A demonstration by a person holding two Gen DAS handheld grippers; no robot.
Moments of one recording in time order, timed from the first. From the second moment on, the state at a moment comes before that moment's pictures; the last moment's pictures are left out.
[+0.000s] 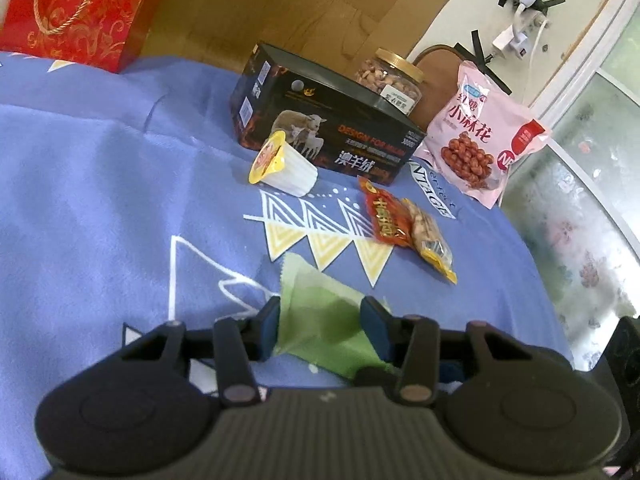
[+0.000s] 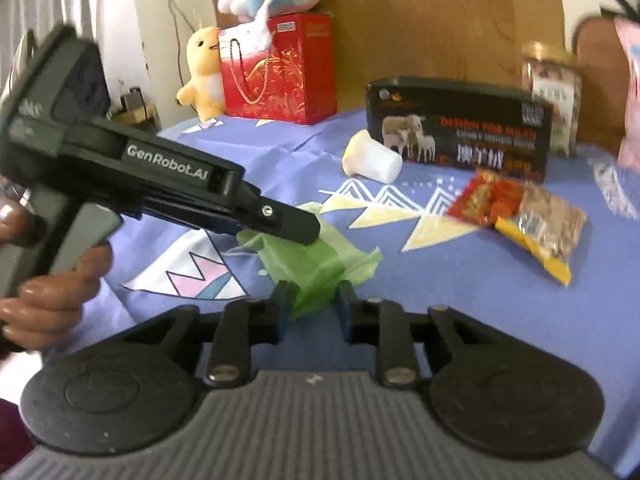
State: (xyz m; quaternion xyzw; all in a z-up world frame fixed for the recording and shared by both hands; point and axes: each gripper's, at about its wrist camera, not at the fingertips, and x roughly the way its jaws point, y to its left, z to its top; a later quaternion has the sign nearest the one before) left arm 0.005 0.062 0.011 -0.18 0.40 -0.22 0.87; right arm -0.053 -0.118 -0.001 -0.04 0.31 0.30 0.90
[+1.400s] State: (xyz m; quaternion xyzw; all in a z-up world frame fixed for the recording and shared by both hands) left arm 0.117 0.013 0.074 -0.15 0.31 -0.24 0.91; right arm 0.082 -0.262 0.016 0.15 0.30 0.14 0.93
